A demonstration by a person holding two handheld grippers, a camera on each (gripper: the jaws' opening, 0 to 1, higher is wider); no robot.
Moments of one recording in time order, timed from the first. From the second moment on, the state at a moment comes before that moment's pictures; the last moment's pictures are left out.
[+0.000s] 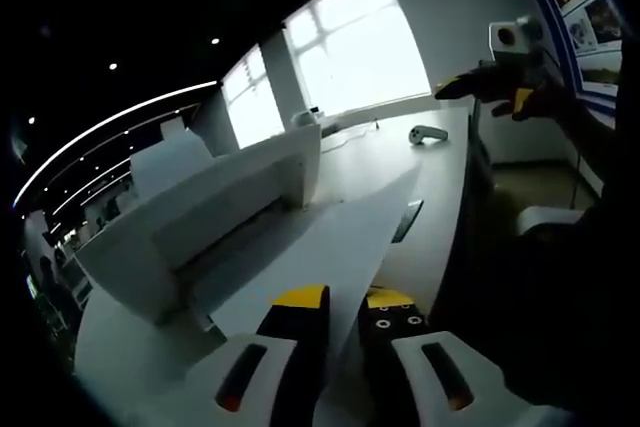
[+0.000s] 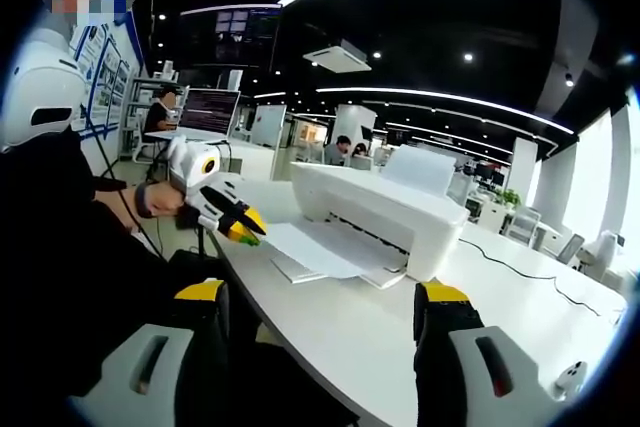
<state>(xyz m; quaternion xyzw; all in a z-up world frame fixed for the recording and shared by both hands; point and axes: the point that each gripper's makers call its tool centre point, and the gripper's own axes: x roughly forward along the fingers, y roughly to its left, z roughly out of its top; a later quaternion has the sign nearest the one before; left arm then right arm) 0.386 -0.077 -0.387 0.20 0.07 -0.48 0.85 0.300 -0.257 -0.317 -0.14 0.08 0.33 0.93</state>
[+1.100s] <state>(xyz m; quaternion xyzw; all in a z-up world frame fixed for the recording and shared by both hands) 0.384 -0.077 -0.386 0.20 0.07 -0.48 0.85 0.300 -0.257 -0.318 -0.14 0.08 0.33 0.93</state>
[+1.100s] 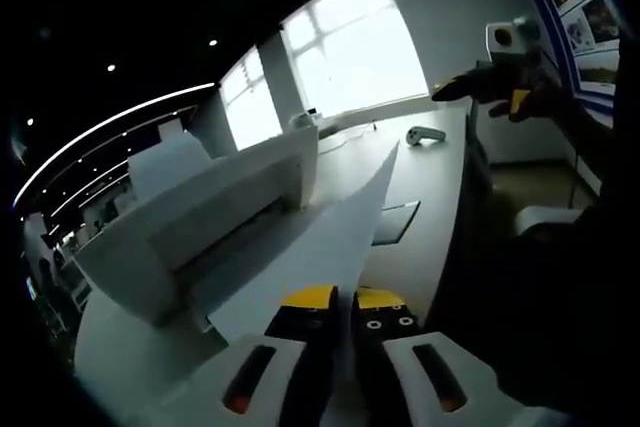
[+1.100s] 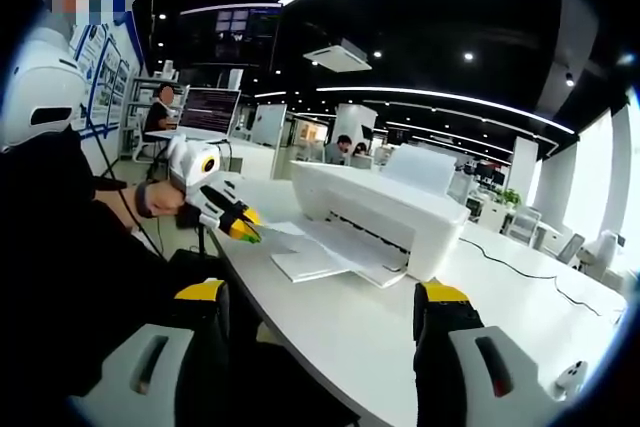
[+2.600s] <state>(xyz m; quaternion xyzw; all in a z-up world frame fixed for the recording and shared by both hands) 0.385 -0.075 -0.372 0.19 0.04 -0.47 0.86 0.300 -0.257 -0.318 -0.14 0.08 0.33 0.93</state>
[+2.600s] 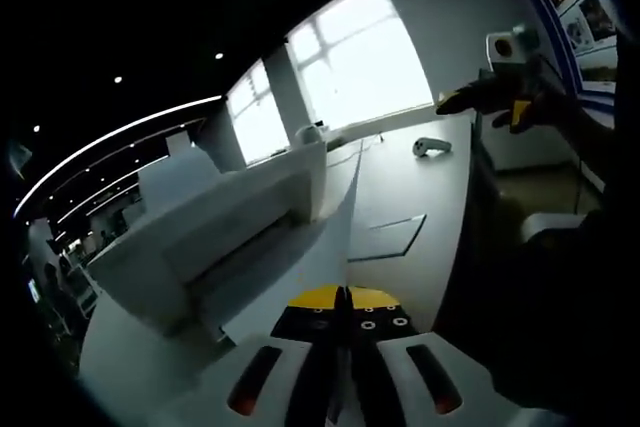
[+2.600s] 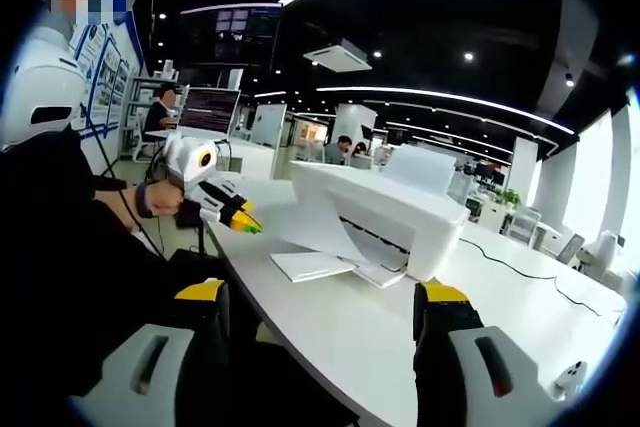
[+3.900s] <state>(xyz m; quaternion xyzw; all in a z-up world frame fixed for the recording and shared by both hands) 0.381 -0.074 -0.364 0.18 0.04 -0.47 0.86 0.301 -0.259 -0.317 -0.14 0.08 0.33 0.93</state>
